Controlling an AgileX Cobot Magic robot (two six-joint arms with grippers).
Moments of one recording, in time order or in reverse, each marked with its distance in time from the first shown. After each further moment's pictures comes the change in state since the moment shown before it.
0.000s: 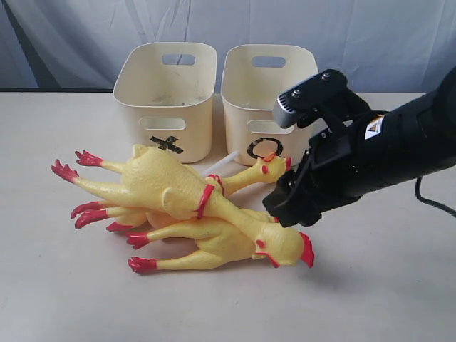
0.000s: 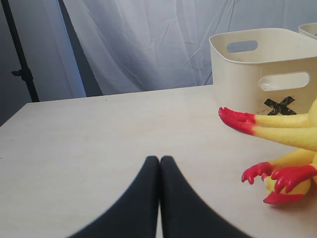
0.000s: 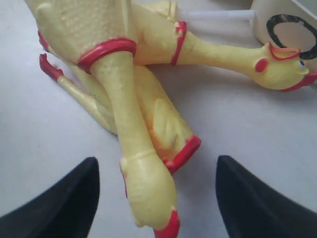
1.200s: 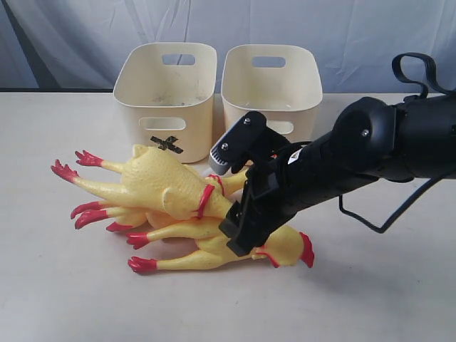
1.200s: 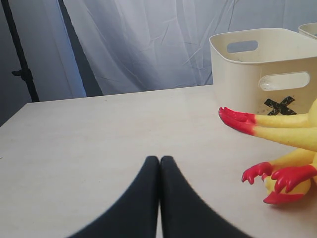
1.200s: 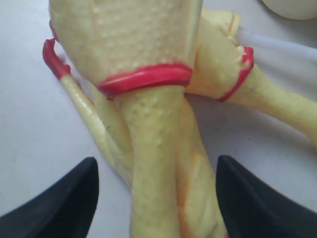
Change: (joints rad) left arm 0.000 0.000 0.000 0.000 0.000 0.000; right arm 0.108 0.277 -0.048 0.202 -0.195 -0.387
